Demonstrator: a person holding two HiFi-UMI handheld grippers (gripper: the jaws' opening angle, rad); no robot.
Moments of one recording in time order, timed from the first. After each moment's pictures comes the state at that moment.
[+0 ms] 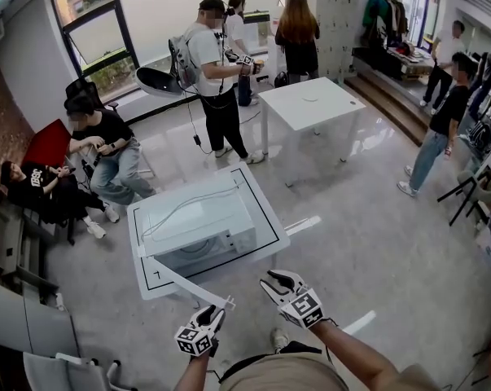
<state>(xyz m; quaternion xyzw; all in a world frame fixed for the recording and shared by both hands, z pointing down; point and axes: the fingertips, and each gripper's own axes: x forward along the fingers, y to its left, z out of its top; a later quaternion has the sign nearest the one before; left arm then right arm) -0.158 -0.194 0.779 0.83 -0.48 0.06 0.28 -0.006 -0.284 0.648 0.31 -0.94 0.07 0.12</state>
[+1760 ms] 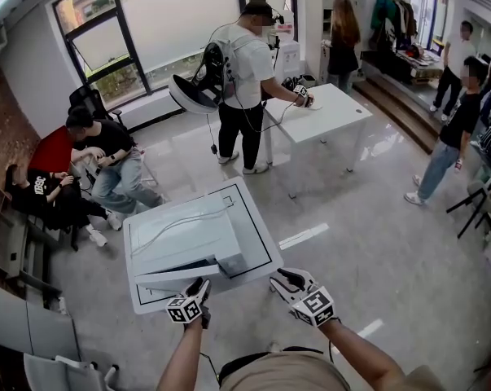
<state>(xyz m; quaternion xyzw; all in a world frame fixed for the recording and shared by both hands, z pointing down) -0.172 -0.403 0.784 0.77 -0.56 0.02 0.30 0.081 -0.400 0.643 0.31 -0.94 0.07 0.09</state>
